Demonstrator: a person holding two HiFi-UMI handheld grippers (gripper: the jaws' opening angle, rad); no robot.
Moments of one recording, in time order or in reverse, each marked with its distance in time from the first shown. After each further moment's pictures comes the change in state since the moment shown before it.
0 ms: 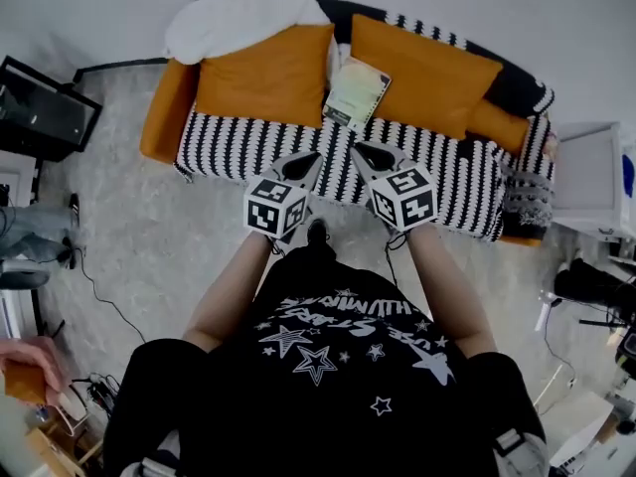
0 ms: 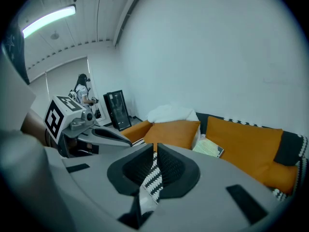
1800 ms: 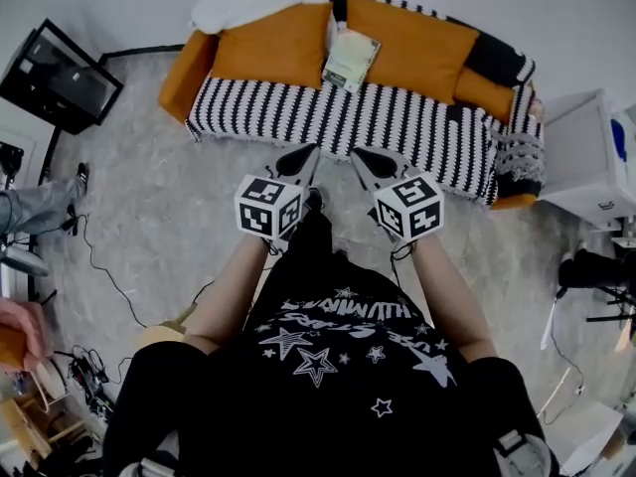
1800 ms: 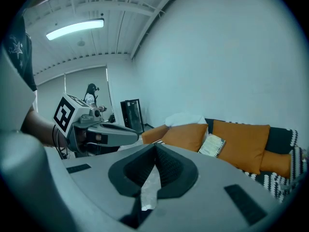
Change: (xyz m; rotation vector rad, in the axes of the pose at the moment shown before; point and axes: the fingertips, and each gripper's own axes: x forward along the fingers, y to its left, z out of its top) left arm -0.160 -0.192 -0.077 0.057 -0.163 0.093; right arm -0.205 0.157 -0.106 -0.069 -0.147 0.077
